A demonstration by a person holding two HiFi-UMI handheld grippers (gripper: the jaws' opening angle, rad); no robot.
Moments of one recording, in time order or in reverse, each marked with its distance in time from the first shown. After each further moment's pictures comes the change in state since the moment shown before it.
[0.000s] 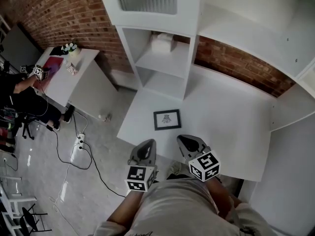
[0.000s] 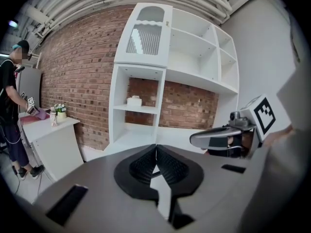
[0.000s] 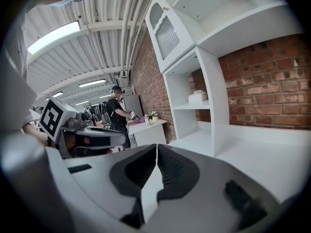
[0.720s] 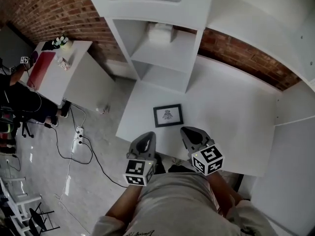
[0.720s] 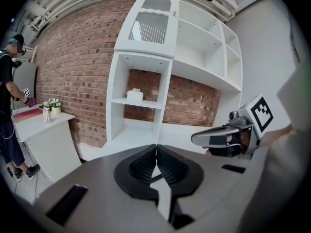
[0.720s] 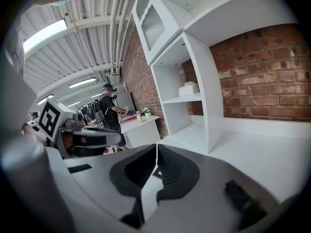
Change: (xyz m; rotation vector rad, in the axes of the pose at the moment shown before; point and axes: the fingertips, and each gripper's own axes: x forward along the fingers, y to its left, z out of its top) left arm 0.045 0.035 -0.001 -0.014 0.055 -0.043; right arm 0.040 -0.038 -0.005 0.075 0.058 -0.061
